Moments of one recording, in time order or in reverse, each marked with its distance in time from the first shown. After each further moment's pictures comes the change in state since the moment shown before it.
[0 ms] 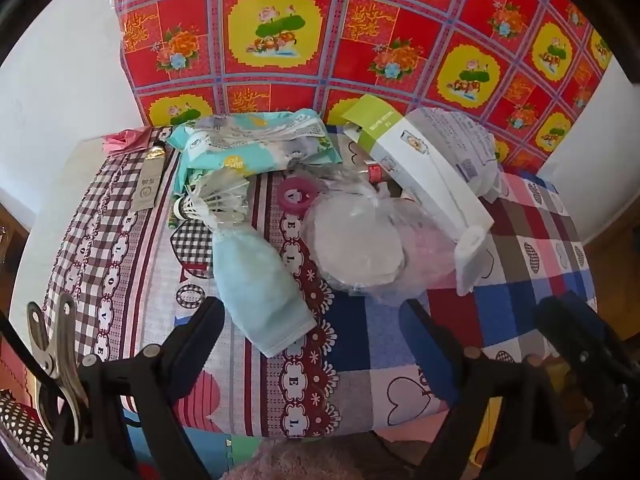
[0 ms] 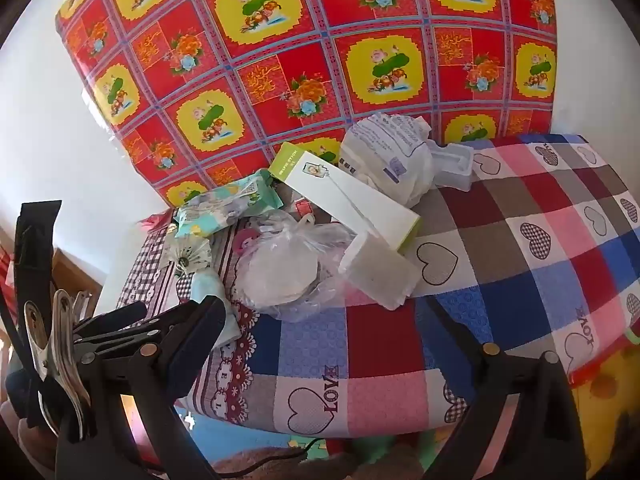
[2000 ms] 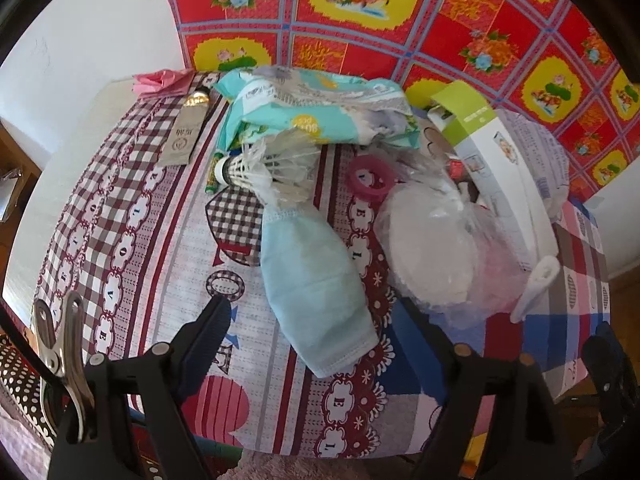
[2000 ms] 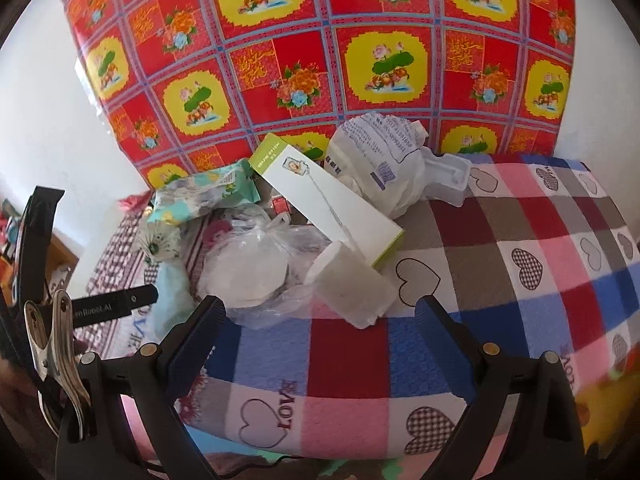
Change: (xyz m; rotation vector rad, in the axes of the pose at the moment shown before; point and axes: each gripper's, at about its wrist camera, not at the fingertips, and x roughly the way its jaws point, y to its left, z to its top) left arm 0.052 0.050 0.009 -0.161 0.122 0.106; right arm 0.029 -0.017 0.009 -0.106 0.034 -0.049
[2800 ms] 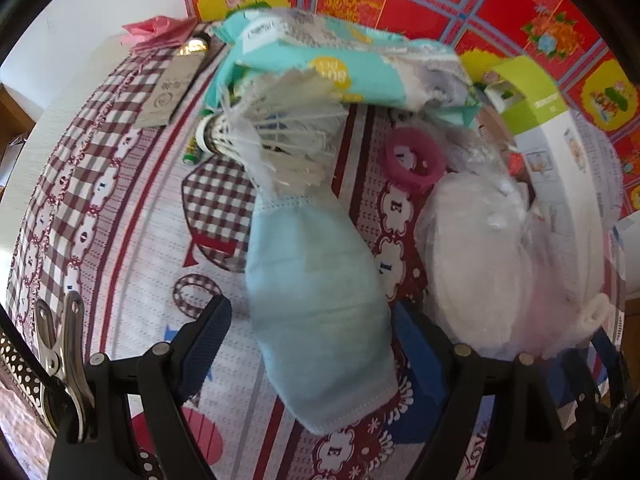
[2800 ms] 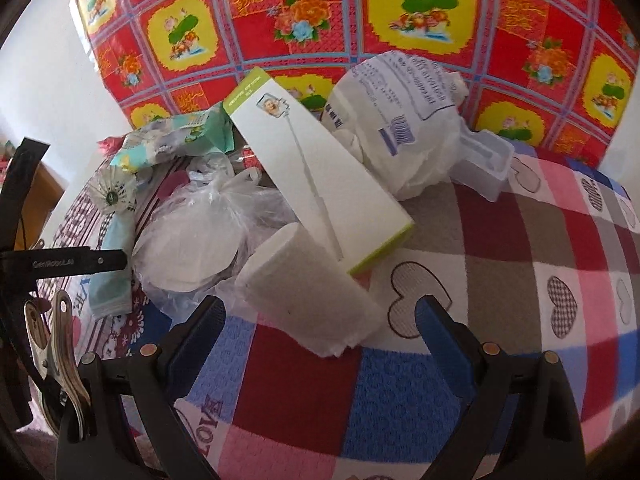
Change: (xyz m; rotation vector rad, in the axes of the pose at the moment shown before) left arm 0.068 0.004 0.016 -0.085 0.119 0.057; right arm 0.086 -0.019 0.005 -0.154 0.133 0.043
